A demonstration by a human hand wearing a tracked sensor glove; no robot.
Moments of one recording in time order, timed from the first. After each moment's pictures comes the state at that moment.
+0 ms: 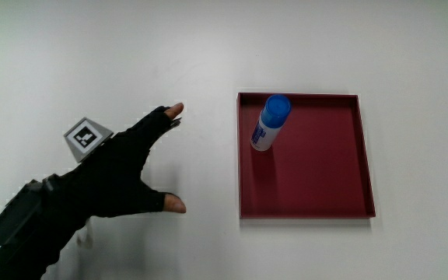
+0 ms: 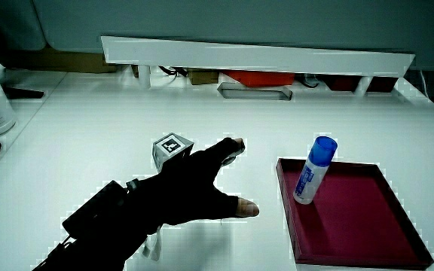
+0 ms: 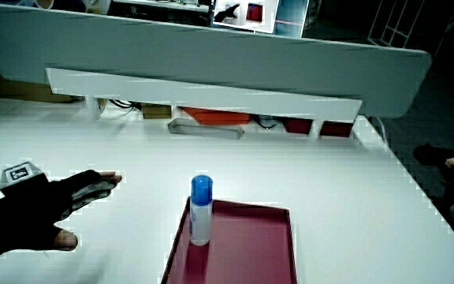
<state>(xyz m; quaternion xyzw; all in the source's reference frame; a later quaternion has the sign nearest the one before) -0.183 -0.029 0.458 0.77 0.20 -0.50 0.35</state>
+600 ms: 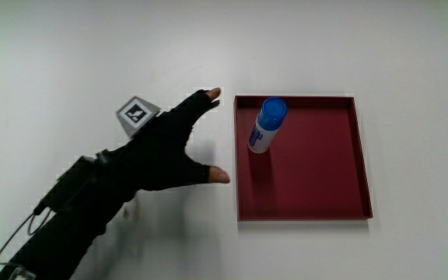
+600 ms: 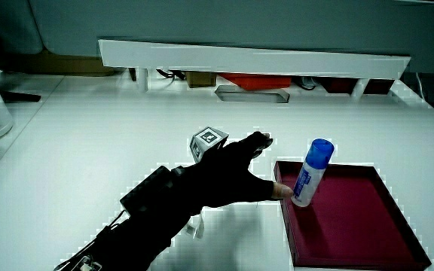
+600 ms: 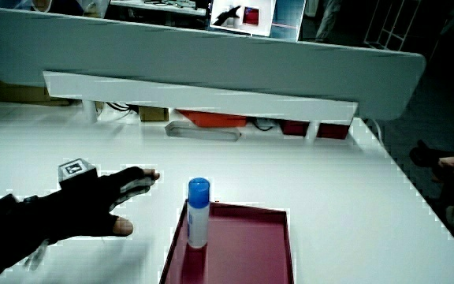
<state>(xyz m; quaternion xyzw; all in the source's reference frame) -0.123 -0.052 0.491 0.74 0.14 -0.55 0.37</state>
